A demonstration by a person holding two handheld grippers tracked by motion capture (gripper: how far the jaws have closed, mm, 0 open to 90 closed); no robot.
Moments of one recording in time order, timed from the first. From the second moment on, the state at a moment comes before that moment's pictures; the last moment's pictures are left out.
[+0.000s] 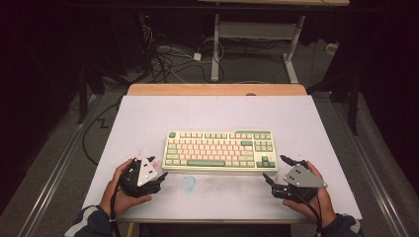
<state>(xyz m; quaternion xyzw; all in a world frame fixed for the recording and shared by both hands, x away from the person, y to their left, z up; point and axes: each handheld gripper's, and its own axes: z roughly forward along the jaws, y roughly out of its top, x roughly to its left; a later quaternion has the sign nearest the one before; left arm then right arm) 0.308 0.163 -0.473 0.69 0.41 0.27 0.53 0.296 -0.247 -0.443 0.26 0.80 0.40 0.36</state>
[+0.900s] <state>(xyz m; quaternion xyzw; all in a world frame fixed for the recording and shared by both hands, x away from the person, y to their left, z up) 0.353 0.102 -0.441 0.74 0.37 0.22 0.51 0.299 -0.233 -0.453 0.24 0.83 0.37 0.35</state>
